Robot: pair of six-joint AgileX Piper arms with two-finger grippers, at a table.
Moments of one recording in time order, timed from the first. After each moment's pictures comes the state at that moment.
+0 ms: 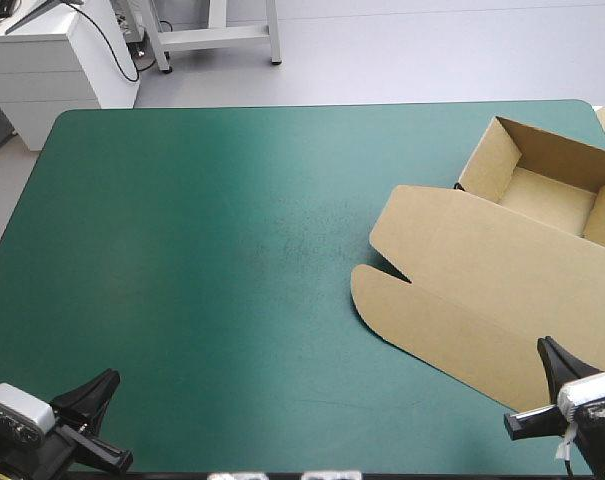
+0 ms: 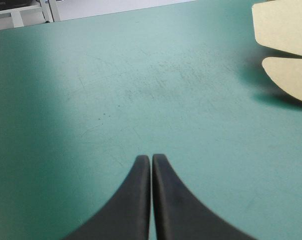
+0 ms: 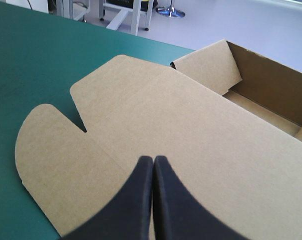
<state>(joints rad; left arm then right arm) -0.41 -0.01 -0.42 -0.02 0.79 0.00 0.14 0.10 -0.50 0.06 0.69 -0.20</state>
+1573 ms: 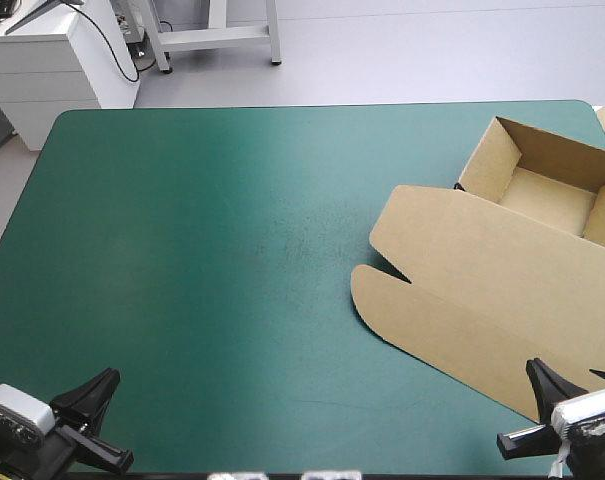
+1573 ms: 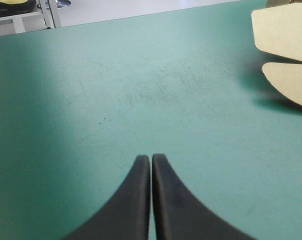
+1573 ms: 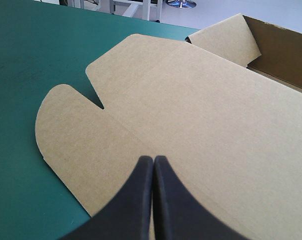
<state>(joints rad) -0.41 -0.02 -0.41 -0.02 0.78 0.00 0.14 -0.01 -0.42 0.11 0.76 -0.17</state>
